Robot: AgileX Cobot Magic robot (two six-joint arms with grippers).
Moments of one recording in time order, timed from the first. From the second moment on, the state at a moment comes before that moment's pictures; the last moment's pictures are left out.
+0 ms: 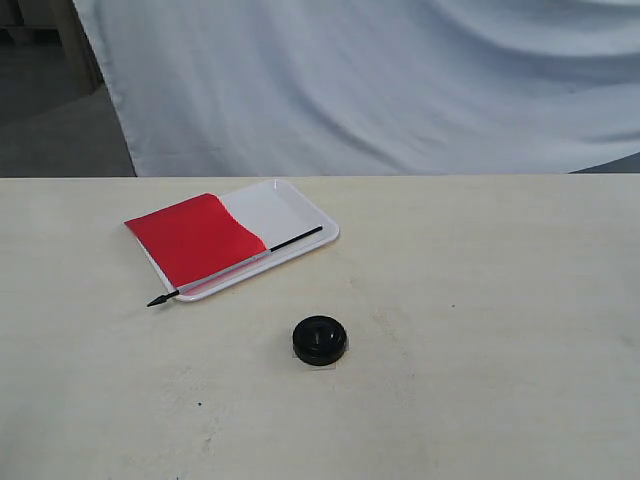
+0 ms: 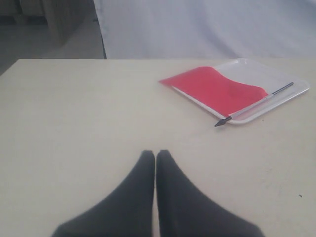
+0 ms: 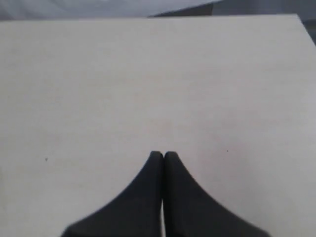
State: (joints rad) left arm -0.06 0.00 0.00 0.05 0.35 -0.07; right arm -0.10 1.05 -0.81 -0.13 0.50 0.08
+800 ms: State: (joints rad) left arm -0.06 0.00 0.00 0.05 0.35 -0.07; right arm 0.05 0.28 -0.38 -0.09 0.05 0.06
